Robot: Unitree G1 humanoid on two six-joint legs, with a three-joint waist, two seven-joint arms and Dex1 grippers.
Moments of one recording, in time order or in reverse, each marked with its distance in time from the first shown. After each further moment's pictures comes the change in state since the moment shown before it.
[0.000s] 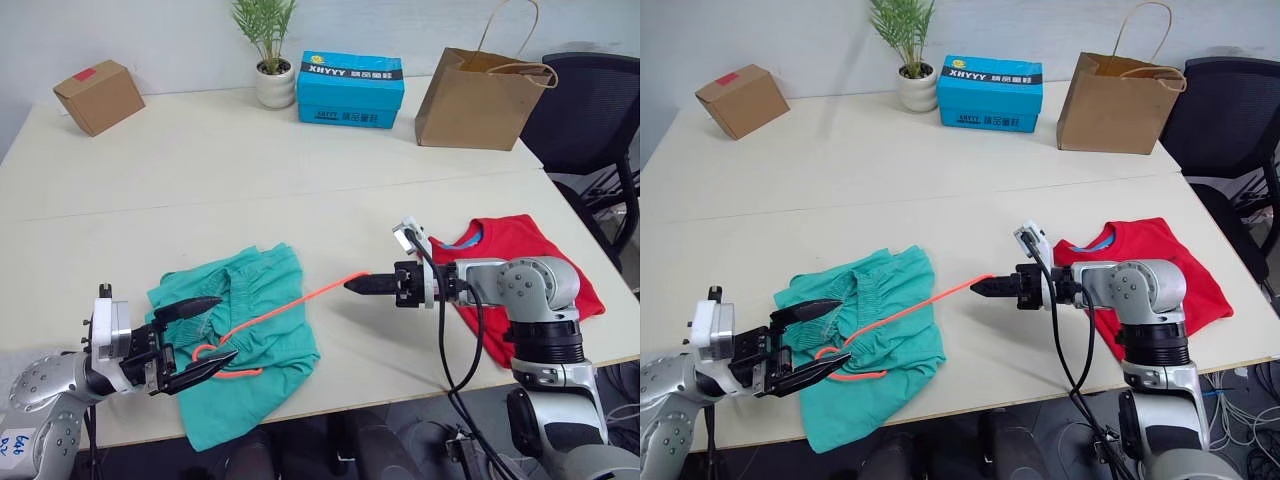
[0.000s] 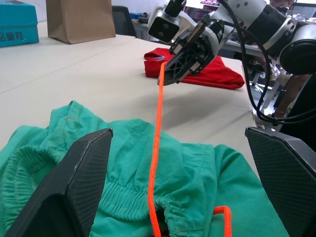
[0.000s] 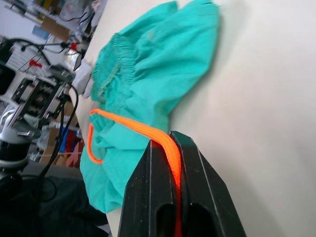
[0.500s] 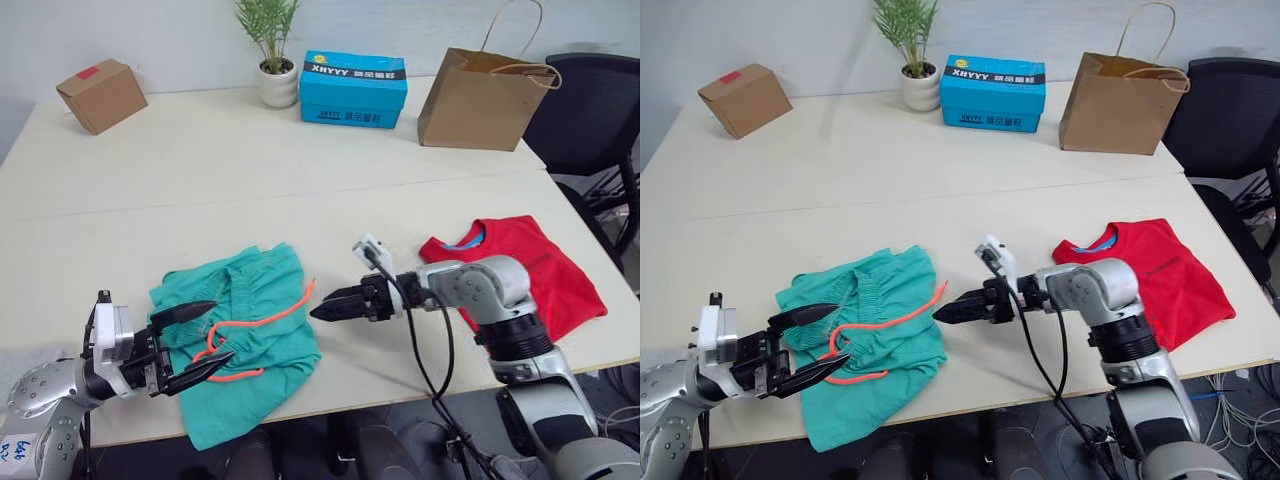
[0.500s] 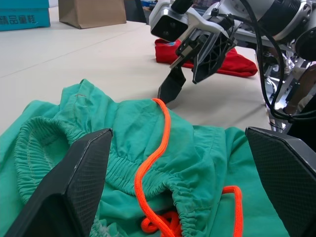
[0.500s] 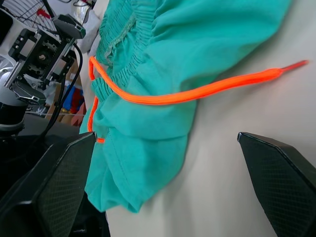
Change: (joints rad) left arm 0.030 -0.003 0.001 0.038 0.043 -0.039 0.023; right arm -0.067 0.082 0.247 0.088 -0.070 -0.150 0.054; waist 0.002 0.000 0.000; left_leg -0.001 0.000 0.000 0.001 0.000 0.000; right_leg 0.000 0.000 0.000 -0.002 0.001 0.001
